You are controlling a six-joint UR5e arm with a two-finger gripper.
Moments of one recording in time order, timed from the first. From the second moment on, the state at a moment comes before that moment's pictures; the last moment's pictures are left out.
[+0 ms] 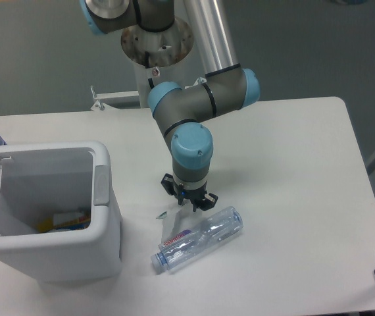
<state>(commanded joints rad) 2.37 -1.99 -1.81 -0.91 1.57 0.89</state>
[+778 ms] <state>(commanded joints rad) 2.44 -1.86 -1.82 -1.06 1.51 1.10</state>
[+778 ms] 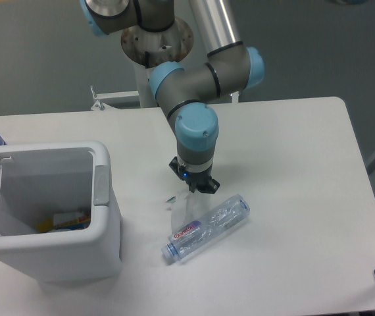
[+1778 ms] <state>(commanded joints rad) 2.56 -1.77 -1.55 -1.25 1.11 0.97</state>
